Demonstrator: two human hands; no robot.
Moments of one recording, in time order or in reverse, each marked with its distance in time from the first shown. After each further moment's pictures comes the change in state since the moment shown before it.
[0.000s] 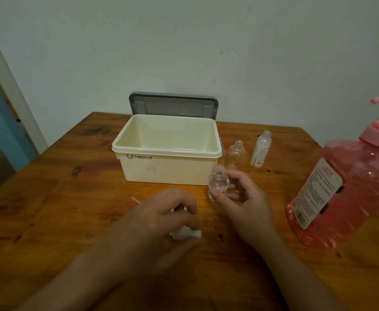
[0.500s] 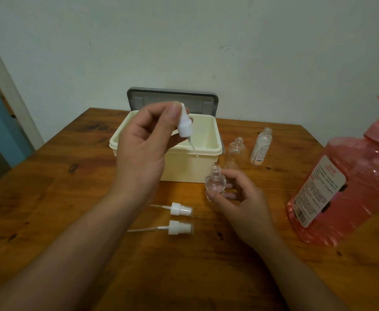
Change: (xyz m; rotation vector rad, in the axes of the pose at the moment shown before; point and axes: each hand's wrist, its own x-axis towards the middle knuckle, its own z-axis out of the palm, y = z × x) left_hand 0.080 0.001 -0.027 -0.967 0.734 -0.512; right_hand -0.001 0.000 0.002 -0.017 -0.040 0.039
